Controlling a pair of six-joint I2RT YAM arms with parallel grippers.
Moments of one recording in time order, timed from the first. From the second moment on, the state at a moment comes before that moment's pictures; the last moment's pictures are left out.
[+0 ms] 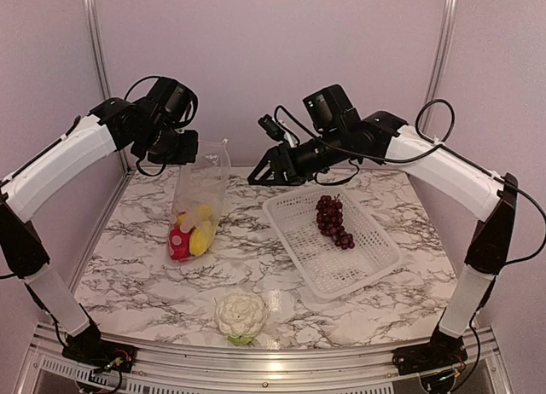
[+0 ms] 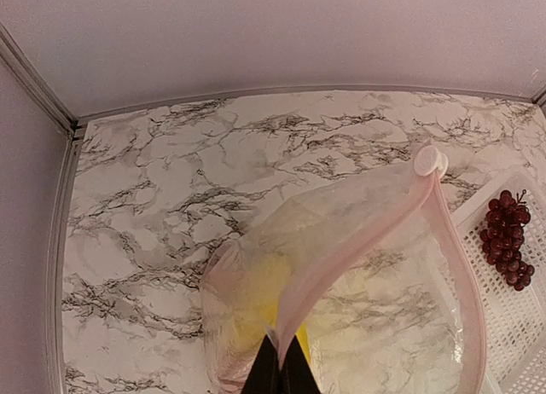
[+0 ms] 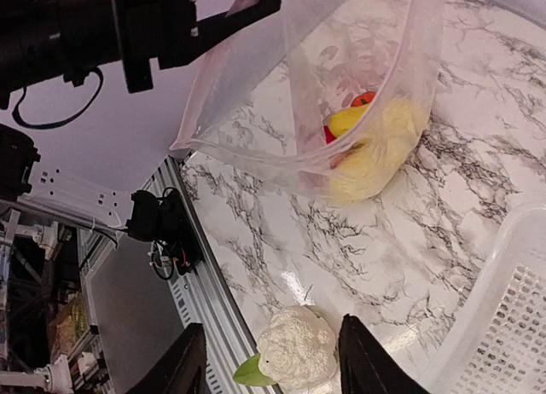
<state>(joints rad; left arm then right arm) -0.66 1.64 1.80 -0.98 -0.40 -0.42 0.80 1.81 1.88 -0.73 -0.57 0.39</state>
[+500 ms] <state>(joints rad) -0.66 1.65 1.80 -0.98 -0.40 -0.42 0.93 1.81 1.49 -0.72 -0.40 0.19</state>
